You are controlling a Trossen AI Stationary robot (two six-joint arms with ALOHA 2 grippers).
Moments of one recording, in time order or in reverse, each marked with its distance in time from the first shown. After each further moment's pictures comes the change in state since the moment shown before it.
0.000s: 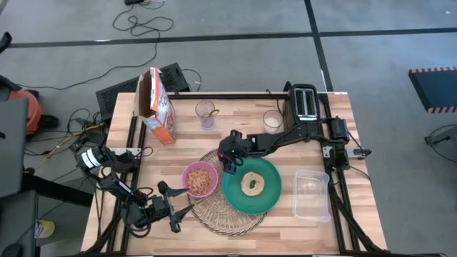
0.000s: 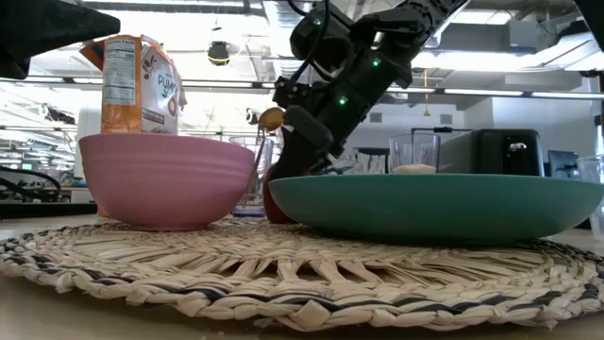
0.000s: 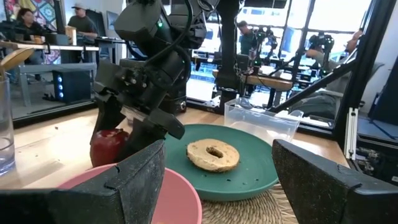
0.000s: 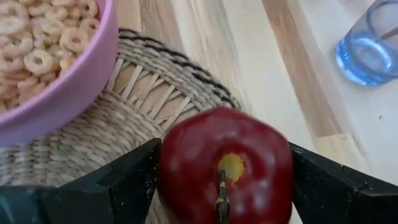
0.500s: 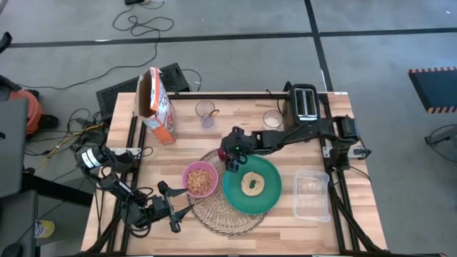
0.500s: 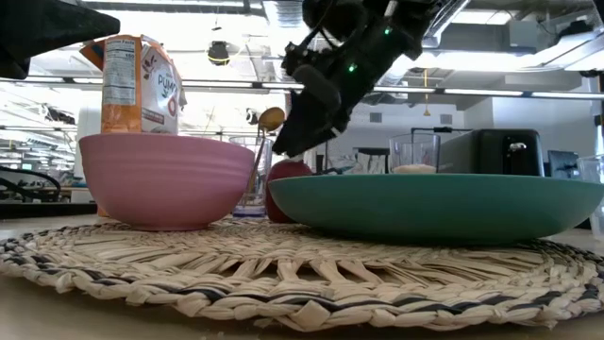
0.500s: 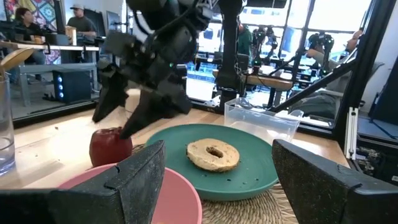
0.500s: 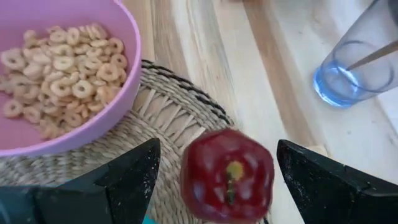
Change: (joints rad) left arm 0.000 0.000 0.000 -0.001 -0.001 0.000; right arm 0.005 -0.107 -0.001 -0.053 -0.001 -0.012
